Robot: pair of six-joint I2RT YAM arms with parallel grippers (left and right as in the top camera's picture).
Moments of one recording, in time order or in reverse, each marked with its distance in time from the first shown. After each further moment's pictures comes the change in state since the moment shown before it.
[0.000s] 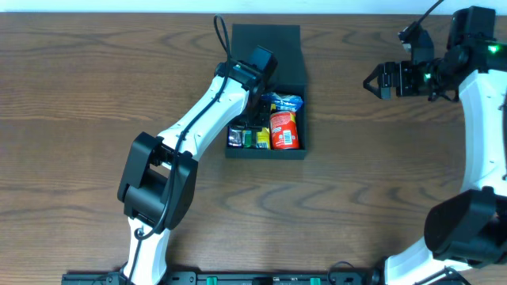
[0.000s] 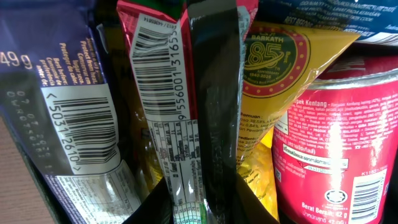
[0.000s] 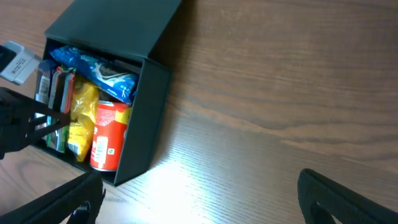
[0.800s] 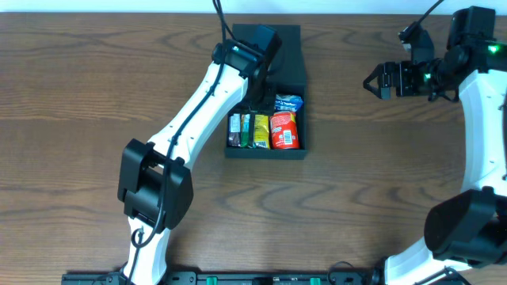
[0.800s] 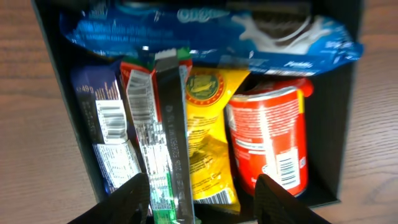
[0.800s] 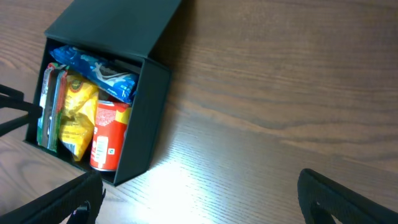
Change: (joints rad) left arm 0.002 0.000 0.230 -0.133 0.000 0.033; right arm 0.000 0.000 0.000 0.000 0.000 0.000
